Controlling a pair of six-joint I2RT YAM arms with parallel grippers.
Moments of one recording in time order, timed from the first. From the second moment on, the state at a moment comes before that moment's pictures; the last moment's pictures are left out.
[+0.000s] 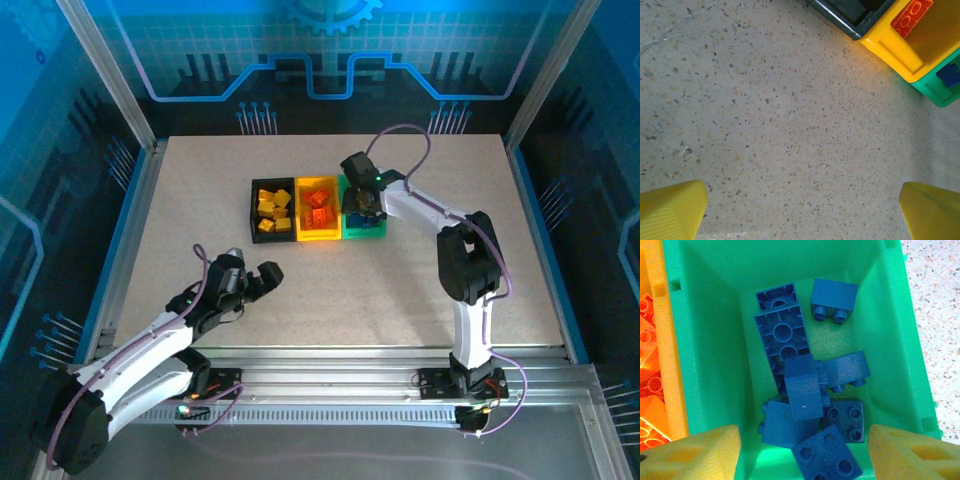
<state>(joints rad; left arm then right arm) -0.48 0.86 0.38 -0.28 0.03 -1.03 0.51 2.00 1.61 -0.72 0.24 0.62</state>
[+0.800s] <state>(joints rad) -0.35 0.99 0.65 -0.15 -0.38 -0.62 0.50 1.25 0.92 -0.44 0.38 0.66</state>
